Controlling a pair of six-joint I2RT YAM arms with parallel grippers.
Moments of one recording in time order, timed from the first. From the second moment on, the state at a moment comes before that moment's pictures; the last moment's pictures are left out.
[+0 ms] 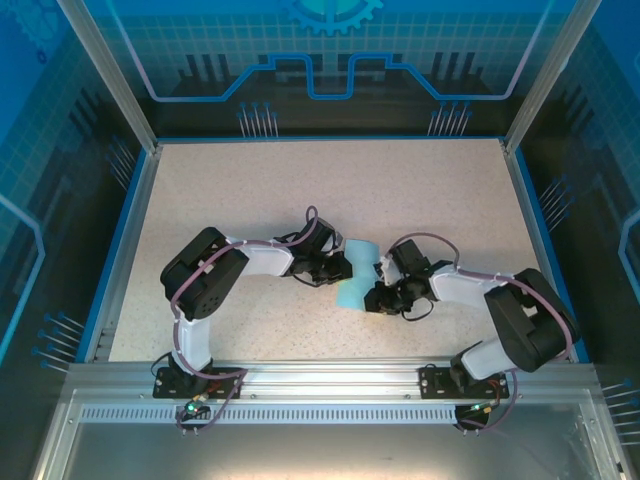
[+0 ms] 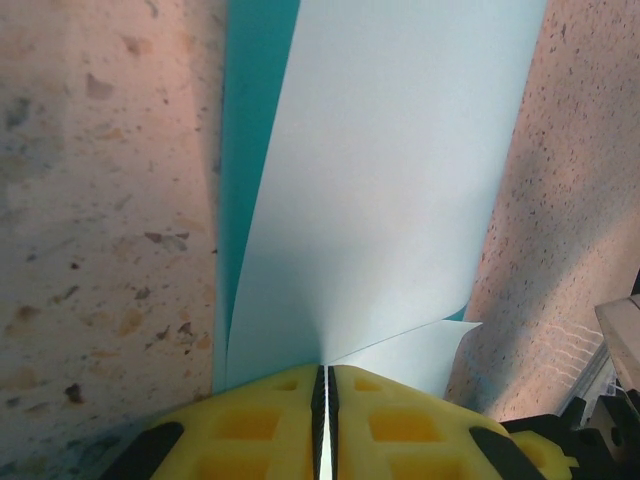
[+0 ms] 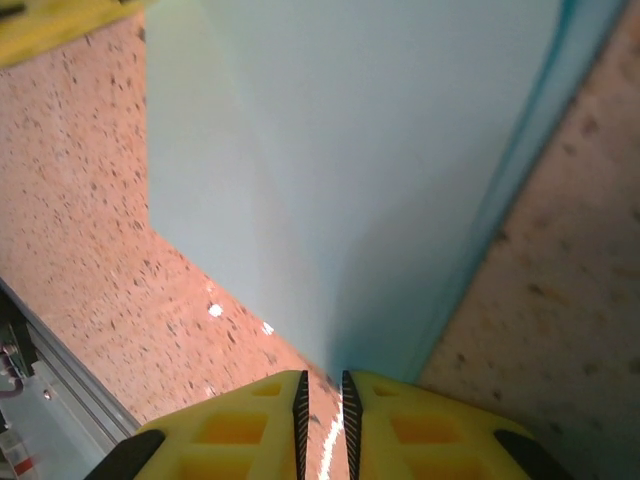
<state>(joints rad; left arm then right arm) -0.67 1.94 1.01 -0.01 0.47 -0.90 0.48 1.45 0.54 -0.34 -0.56 0.52</state>
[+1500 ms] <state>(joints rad) -0.68 1.97 1.10 -0.15 0.53 -0.87 0.38 1.54 0.67 -0.30 -0.47 0.59</state>
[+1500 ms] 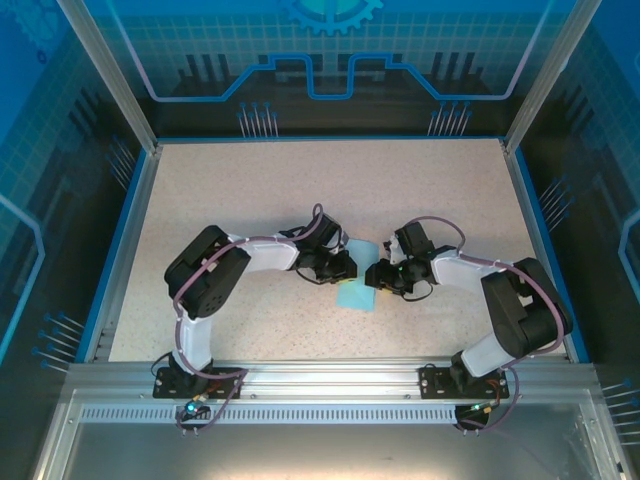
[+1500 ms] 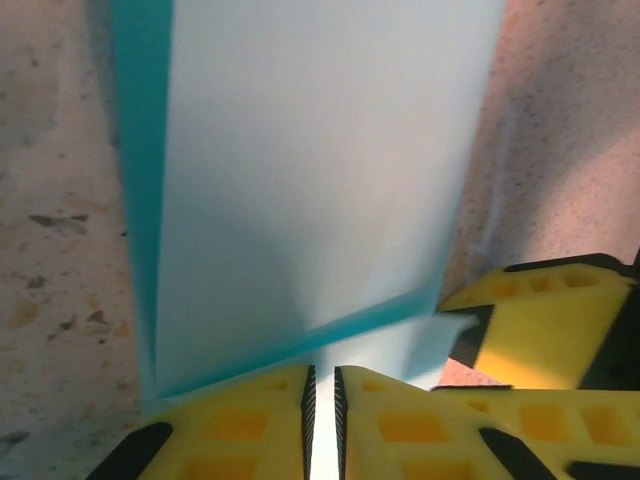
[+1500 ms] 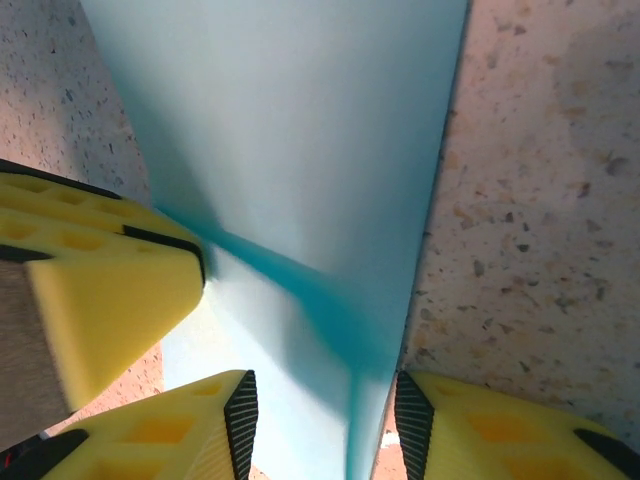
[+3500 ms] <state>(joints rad) -0.68 1.94 1.10 -0.17 0.50 -0.87 0.35 1.53 0.59 -0.14 -0.61 0.58</state>
